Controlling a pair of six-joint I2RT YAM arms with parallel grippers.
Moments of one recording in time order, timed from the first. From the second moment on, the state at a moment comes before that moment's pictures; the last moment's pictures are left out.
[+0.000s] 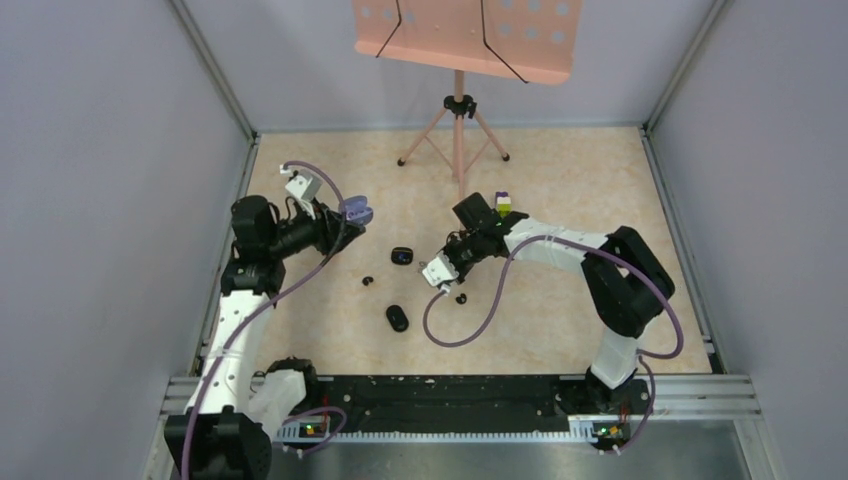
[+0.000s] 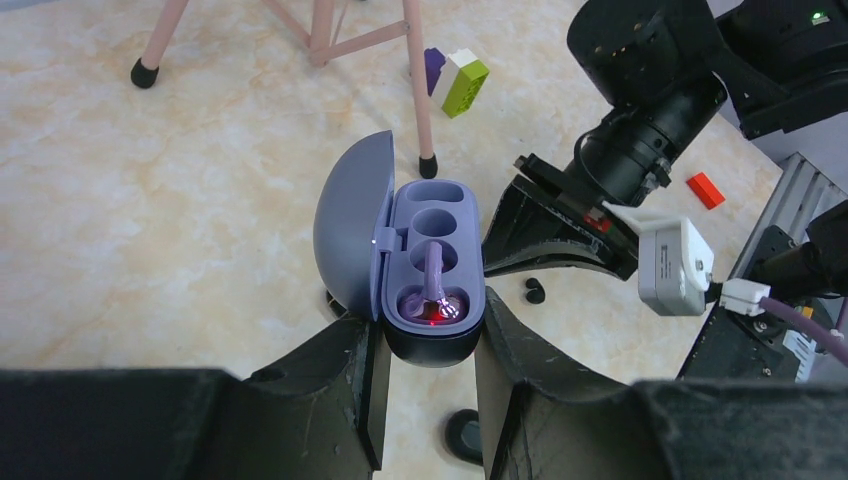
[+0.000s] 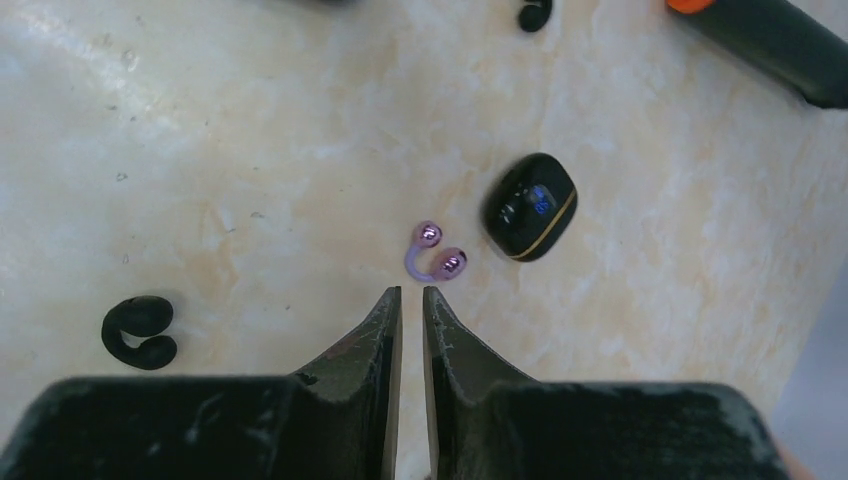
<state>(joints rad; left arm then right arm) 0.03 0.92 0.78 -0.15 0.90 -0.07 0.72 1.76 1.15 -0.38 -0.68 -1.50</state>
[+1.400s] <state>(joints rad) 0.11 0.95 0.78 -0.18 0.88 -0.07 0.73 2.04 1.36 -0.46 -0.62 -1.89</state>
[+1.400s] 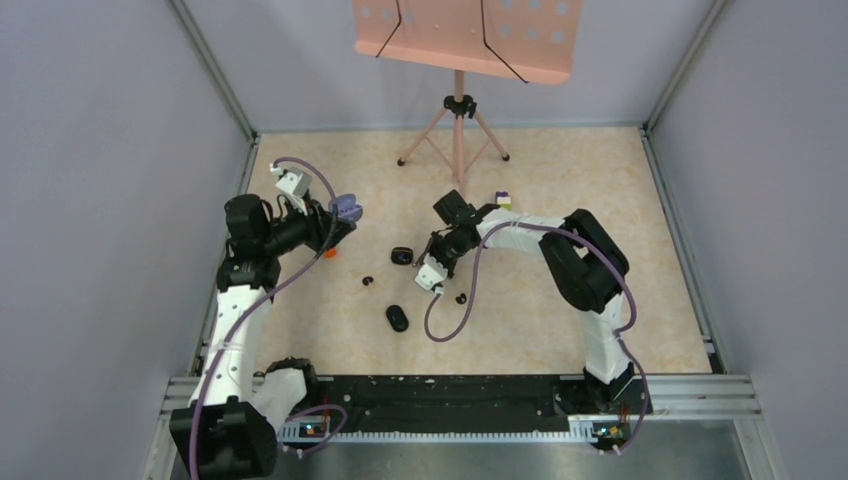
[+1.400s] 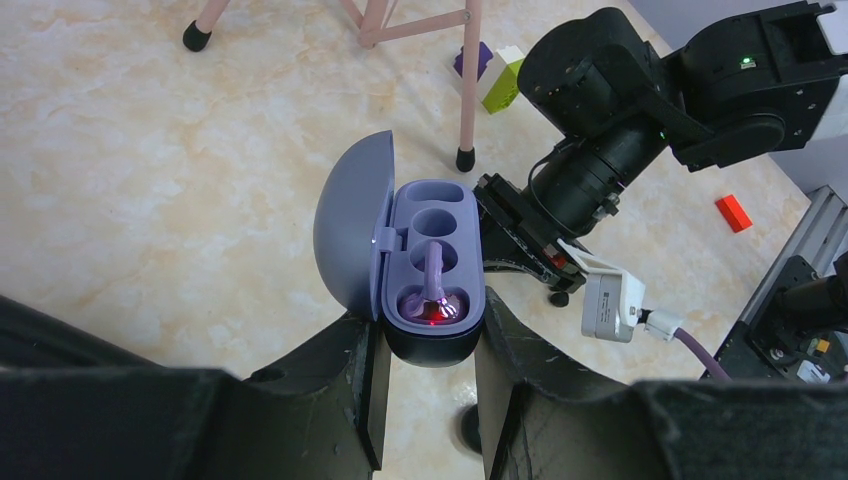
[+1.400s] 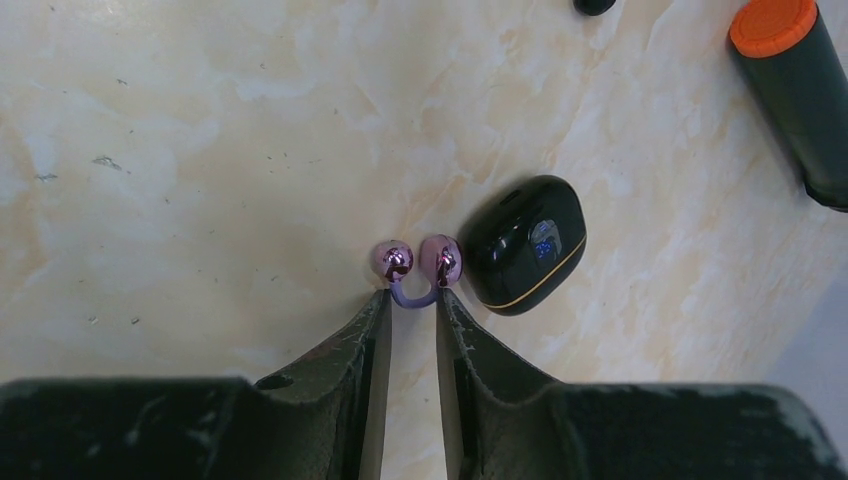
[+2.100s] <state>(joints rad) 0.12 0.96 0.78 -0.18 0.88 -0.08 0.82 2.04 1.39 -0.49 -0.68 -1.79</state>
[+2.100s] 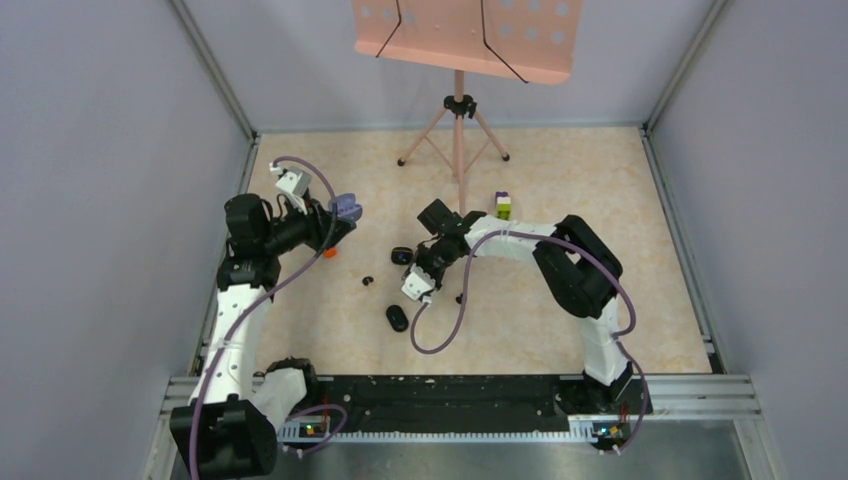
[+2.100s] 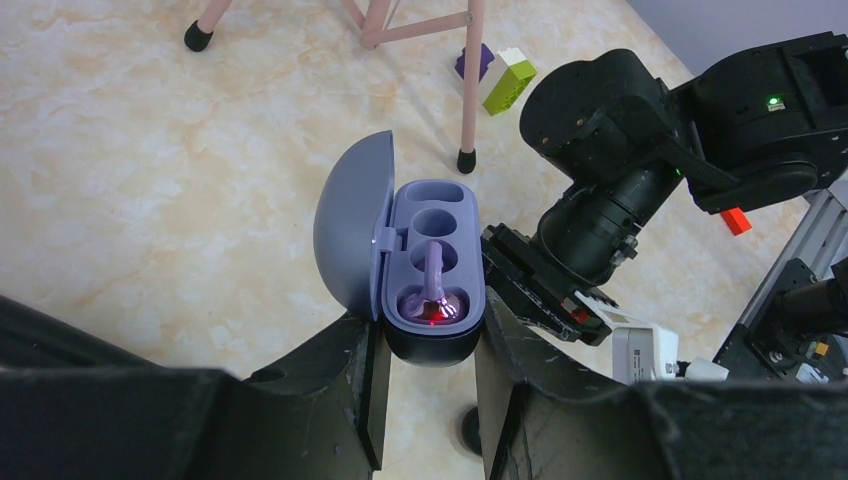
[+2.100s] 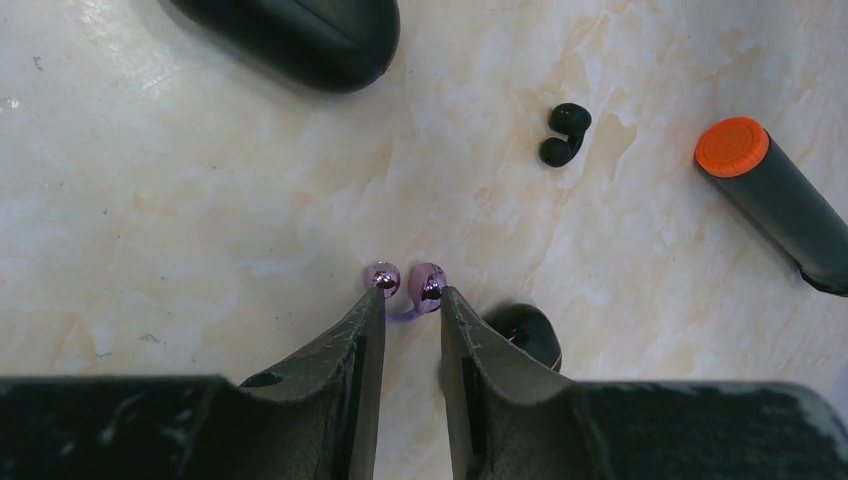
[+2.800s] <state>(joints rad) 0.12 0.97 0.78 -0.16 0.88 -0.09 0.82 2.05 1.51 -0.53 -0.71 -1.49</state>
